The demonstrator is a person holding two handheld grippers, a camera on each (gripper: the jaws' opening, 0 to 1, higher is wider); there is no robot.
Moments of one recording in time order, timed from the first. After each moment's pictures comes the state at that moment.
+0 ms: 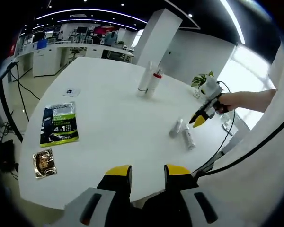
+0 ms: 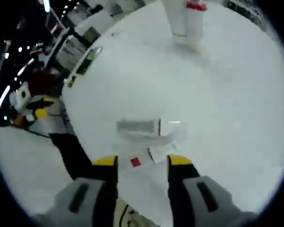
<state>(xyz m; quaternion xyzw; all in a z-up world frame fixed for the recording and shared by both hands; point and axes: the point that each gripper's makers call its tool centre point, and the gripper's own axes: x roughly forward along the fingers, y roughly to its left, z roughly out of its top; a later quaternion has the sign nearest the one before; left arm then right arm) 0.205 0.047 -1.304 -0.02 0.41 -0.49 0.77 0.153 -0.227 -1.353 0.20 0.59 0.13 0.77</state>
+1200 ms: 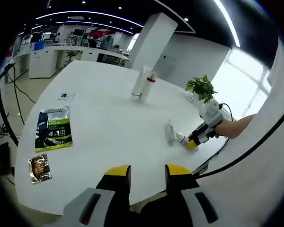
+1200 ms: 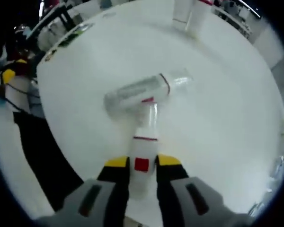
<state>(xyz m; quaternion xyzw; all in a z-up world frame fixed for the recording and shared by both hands) 0.208 0.028 -1.291 -0.03 0.38 -0.52 0.76 0.113 -0.237 -1.401 -0.04 0.60 0.08 0.79</state>
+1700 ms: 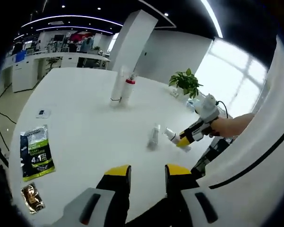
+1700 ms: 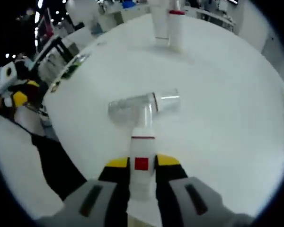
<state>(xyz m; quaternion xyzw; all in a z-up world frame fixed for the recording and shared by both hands) 0.199 -0.022 -1.281 0.00 0.37 -0.60 0.71 0.130 -0.235 -1.361 0.09 0.50 0.05 0.86</state>
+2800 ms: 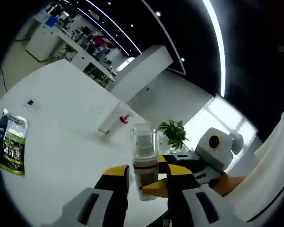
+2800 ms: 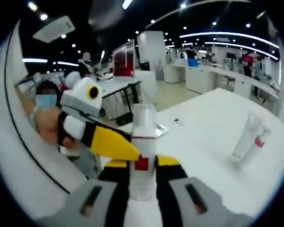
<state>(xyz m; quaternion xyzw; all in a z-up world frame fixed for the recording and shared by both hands) 0.244 -0.064 -1.203 -0.27 0.34 -0.57 0.70 0.253 -0.039 -1.212 -0.02 0.25 0.30 0.92</state>
